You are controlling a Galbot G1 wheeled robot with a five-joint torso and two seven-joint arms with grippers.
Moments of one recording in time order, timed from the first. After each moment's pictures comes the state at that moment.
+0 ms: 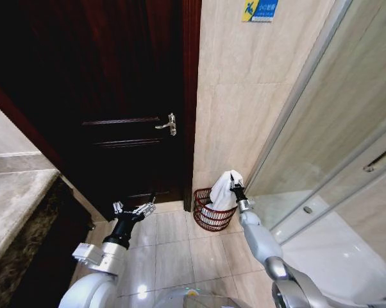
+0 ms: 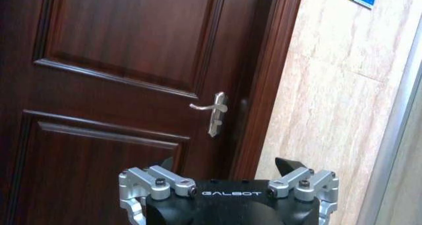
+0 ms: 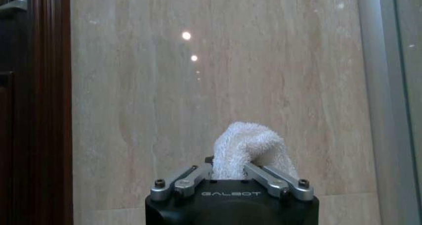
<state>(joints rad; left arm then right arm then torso) 1.83 -1.52 -0.65 -2.50 -0.35 0.13 0.14 -0.66 1.40 0.40 0.68 0.35 0.71 -0.28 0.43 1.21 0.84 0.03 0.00</state>
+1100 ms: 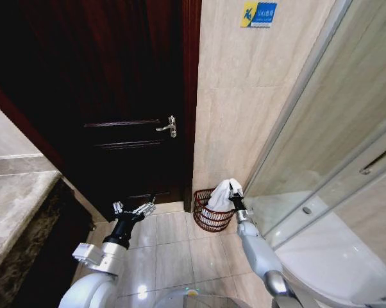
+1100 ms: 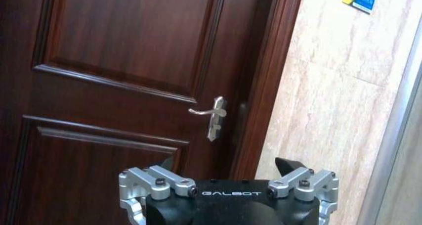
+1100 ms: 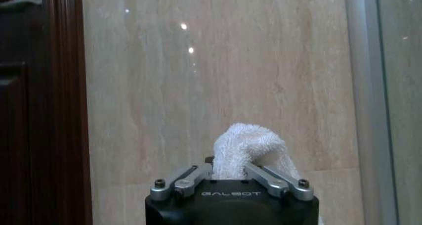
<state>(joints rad) 1.83 -1.52 -0.65 -2.50 -0.35 0.13 0.14 -0.76 1.42 0.45 0.72 0.30 0.72 -0.27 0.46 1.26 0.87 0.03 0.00</state>
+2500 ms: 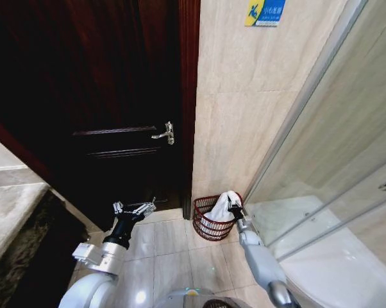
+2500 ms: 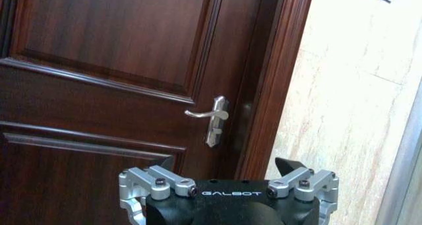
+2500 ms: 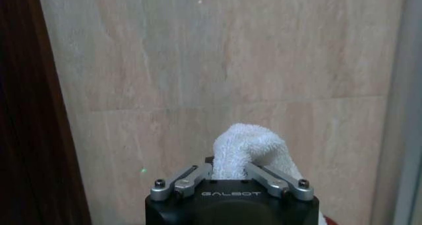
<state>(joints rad) 1.83 -1.52 -0.65 -2.50 -0.35 0.13 0.14 -0.79 1.41 0.41 0.72 0.24 0.48 -0.26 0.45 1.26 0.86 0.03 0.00</state>
